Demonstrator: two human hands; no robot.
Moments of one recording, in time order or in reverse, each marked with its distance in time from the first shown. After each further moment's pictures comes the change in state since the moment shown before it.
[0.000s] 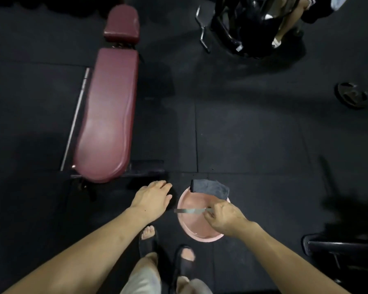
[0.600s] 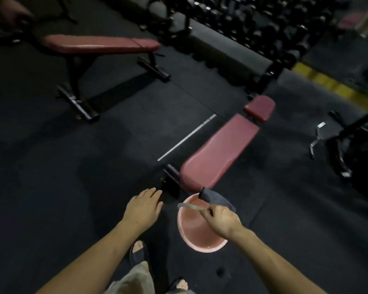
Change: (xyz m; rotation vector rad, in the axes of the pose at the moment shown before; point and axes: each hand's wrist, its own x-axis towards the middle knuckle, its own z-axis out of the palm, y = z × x) left_hand -0.353 -0.105 -0.051 -0.383 0.359 -0.768; right_hand -0.107 -0.315 -0.067 -0.360 -0.072 -0.444
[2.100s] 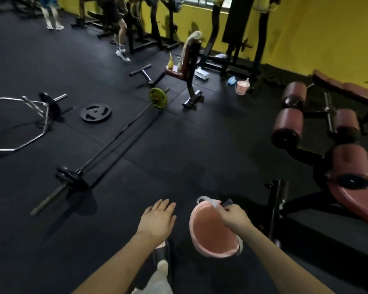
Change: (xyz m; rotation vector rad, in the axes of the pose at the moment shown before) left_hand 0.067 -0.807 -0.282 -0.396 0.387 -1.160; right_hand 0.456 -1.083 0.064 -0.383 -0.362 -0.840
